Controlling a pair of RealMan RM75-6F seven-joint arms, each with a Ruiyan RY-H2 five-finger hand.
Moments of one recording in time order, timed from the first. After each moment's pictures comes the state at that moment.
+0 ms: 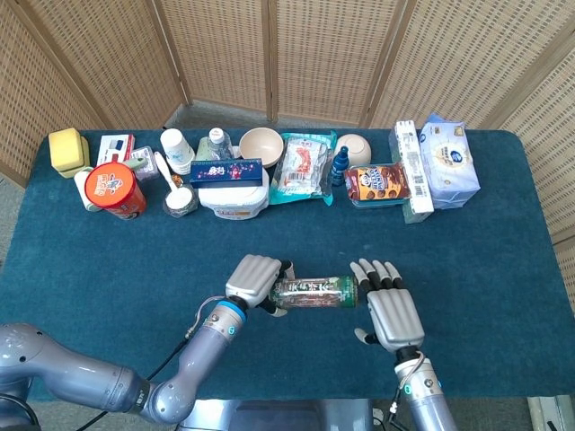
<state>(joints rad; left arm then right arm) -1.05 -1.68 -0.32 -1.94 0.42 1.23 0.78 0.40 -1.46 0.08 -2.26 -1.04 1.46 -0.94</state>
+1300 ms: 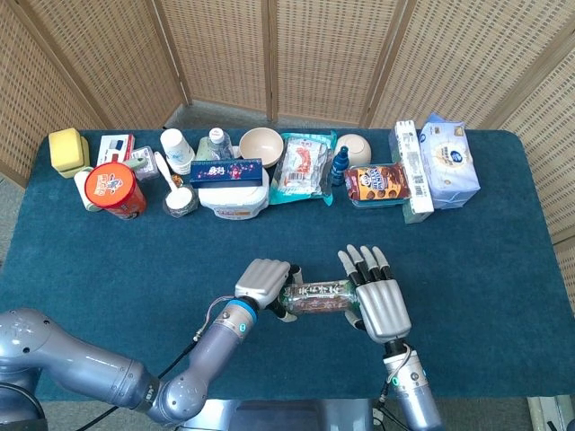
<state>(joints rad) -1.17 -1.65 -0.40 -1.98 0.16 1.24 0.79 0.39 -1.61 0.05 -1.88 -1.34 1.45 -0.79</state>
